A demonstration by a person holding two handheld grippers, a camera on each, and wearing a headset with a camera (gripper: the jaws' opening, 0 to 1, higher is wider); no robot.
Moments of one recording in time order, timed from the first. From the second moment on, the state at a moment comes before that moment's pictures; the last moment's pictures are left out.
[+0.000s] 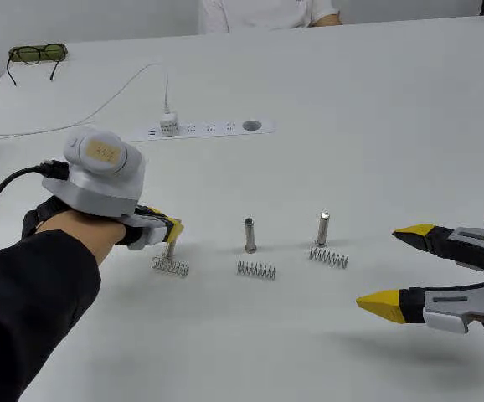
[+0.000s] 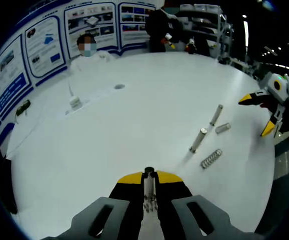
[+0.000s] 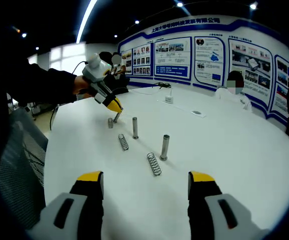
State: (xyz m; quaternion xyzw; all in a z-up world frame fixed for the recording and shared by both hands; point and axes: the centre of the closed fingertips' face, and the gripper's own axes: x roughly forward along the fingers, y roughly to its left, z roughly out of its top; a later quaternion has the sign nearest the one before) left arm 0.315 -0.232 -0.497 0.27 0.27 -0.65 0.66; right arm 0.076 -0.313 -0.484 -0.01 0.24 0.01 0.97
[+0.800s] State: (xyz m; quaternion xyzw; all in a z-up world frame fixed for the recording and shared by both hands) left arm 0.314 -0.211 -0.494 0.24 0.27 -0.64 0.67; right arm 0.079 -0.305 -0.486 -0.02 0.25 0.02 0.97
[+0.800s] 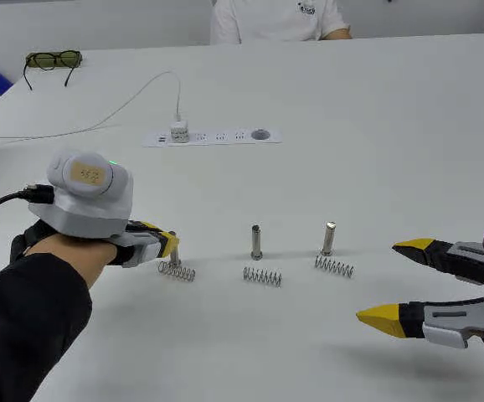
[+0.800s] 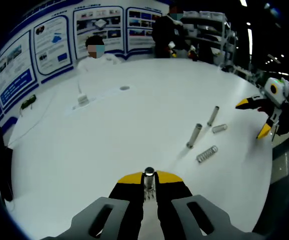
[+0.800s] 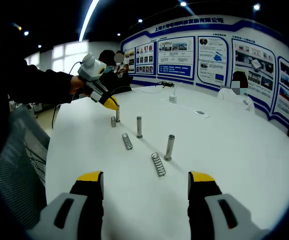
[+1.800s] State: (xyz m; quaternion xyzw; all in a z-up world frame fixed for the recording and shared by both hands) left arm 0.313 -0.204 -0.495 0.24 0.25 -0.65 0.68; right arm 0.078 -0.306 -0.486 -0.02 0.25 0.02 0.97
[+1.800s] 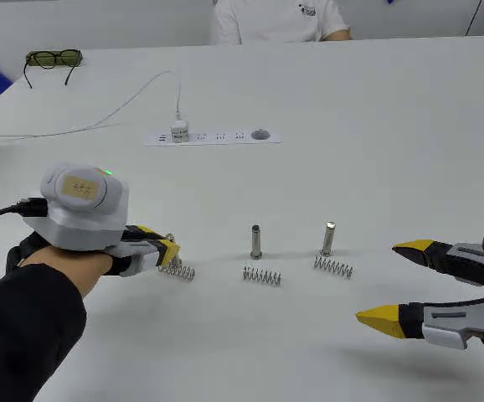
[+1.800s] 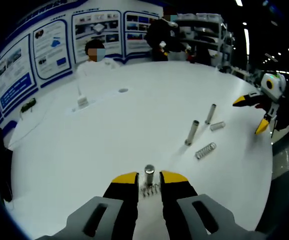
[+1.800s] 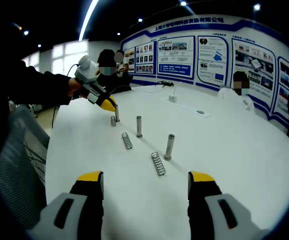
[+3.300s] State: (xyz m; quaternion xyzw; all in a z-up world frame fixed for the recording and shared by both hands) left arm 0.293 -0.187 -0.537 0.32 0.26 -0.72 0.55; right arm 0.077 -0.308 -0.490 -0.01 0.26 0.01 0.97
